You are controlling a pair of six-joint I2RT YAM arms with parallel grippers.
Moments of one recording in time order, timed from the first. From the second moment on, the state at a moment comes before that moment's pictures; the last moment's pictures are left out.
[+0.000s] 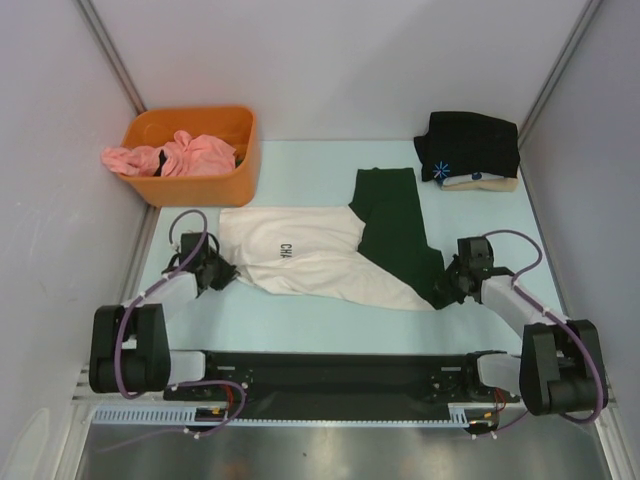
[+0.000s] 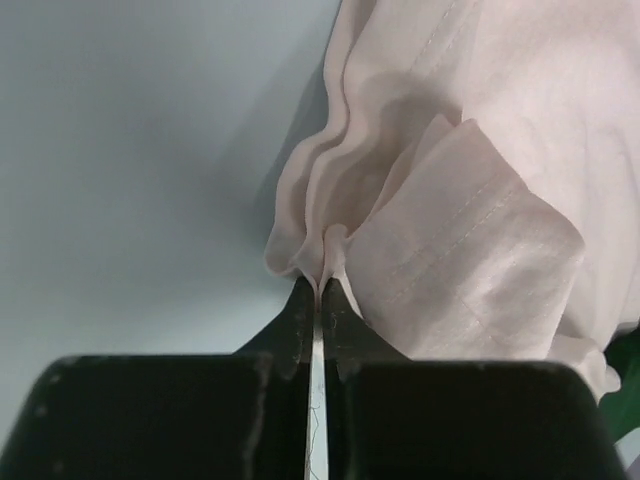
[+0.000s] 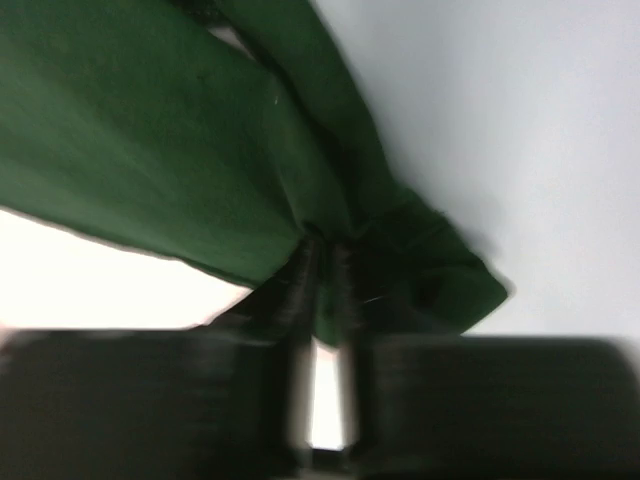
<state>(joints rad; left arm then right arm) 0.03 1.30 0.50 -0.14 0.07 -0.83 0.09 1.20 0.51 -0.37 -0.05 0.74</state>
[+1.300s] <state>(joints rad) 0.20 0.81 0.63 -0.70 0.14 -0.72 0.14 1.15 0.76 -0.51 -0.03 0.70</state>
